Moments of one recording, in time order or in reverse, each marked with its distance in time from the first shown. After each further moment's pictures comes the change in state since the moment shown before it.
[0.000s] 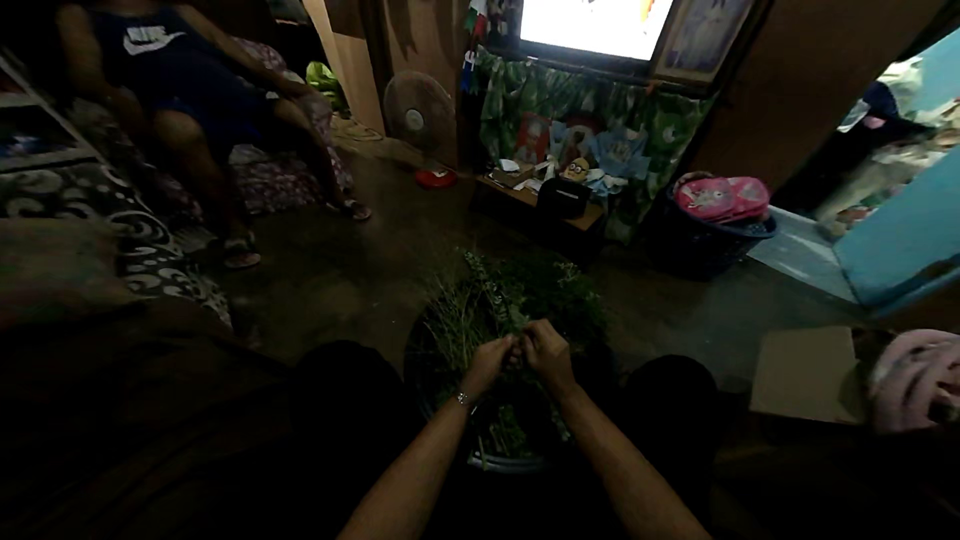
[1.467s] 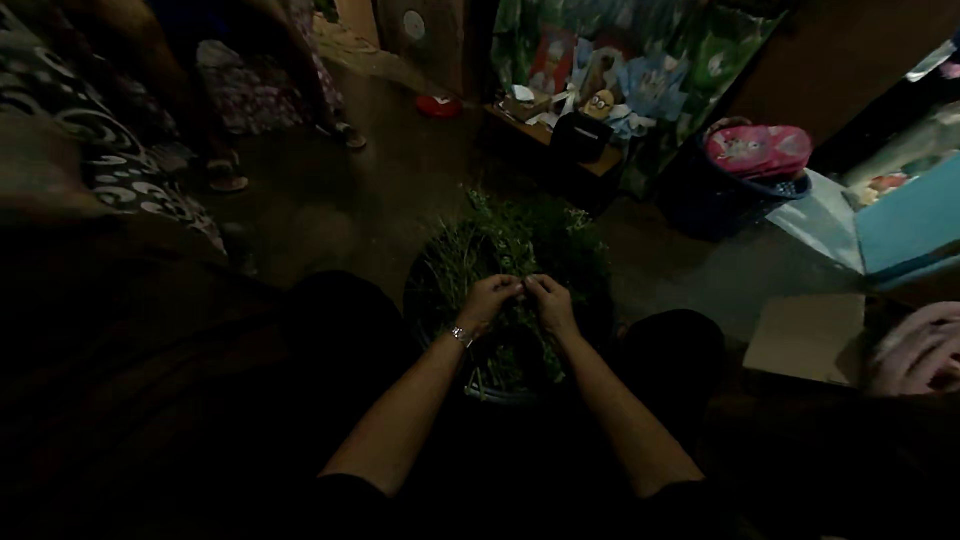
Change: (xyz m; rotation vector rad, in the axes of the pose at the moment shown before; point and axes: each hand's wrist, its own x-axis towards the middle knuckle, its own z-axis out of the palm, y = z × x) left_hand 0.004 -0.005 -0.009 -0.151 -0.020 0.062; right_hand 0.002 -0.018 0.000 0.774 -0.138 0.861
